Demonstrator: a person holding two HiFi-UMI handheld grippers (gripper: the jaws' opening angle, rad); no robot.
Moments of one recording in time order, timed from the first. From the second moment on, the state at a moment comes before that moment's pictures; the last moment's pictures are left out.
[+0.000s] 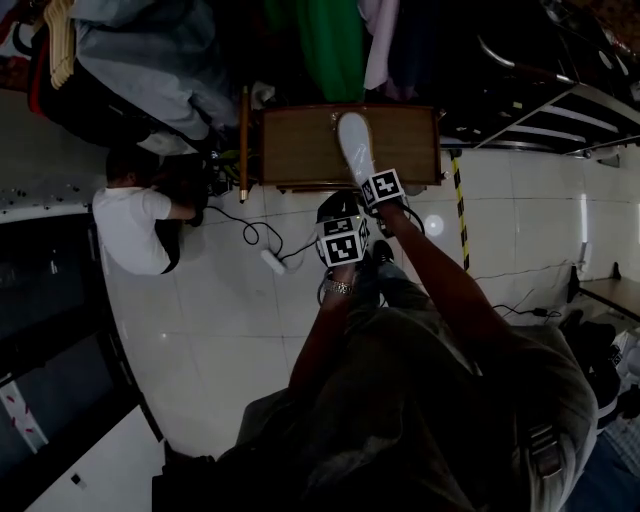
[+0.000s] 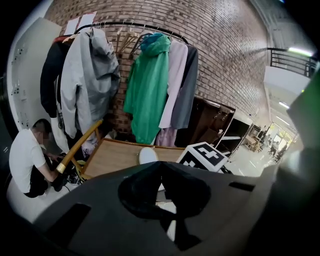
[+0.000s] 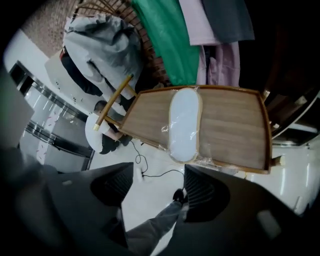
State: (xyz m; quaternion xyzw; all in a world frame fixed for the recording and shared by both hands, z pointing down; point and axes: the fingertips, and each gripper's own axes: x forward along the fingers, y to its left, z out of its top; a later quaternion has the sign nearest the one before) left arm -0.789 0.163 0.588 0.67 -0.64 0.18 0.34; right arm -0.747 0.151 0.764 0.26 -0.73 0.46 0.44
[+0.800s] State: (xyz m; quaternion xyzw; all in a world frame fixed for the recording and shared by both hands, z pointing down) left arm -0.743 0.117 0.522 0.70 -0.59 0.19 0.35; right arm -0.697 0.110 0.571 0.35 -0.81 0.34 0.32
